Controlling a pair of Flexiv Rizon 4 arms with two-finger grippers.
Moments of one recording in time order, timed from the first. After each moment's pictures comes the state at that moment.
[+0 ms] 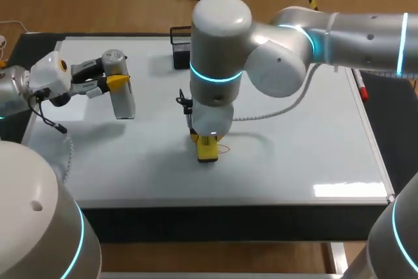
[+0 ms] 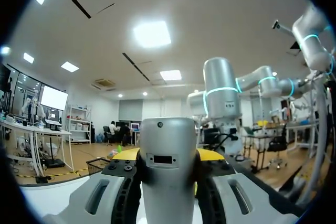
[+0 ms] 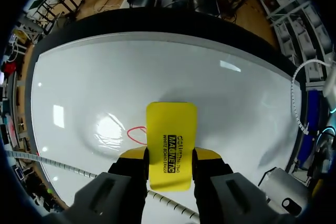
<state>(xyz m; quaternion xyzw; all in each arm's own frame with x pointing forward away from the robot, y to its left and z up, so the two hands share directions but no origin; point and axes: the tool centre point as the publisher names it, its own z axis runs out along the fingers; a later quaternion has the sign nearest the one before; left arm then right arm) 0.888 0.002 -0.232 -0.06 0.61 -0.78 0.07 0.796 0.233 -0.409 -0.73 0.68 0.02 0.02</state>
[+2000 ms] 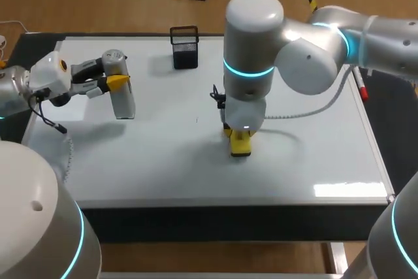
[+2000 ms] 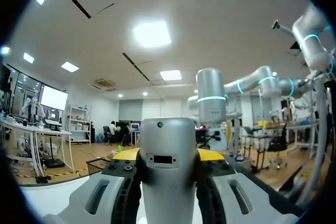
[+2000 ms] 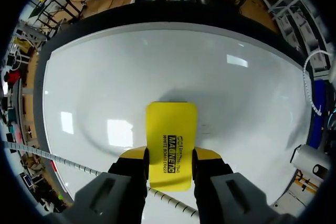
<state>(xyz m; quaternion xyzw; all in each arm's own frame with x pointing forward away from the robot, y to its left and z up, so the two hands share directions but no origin) 0.888 0.002 -0.232 -0.06 0.61 -0.78 0.07 0.819 0.147 -0.410 -0.71 0.70 0.00 0.00</state>
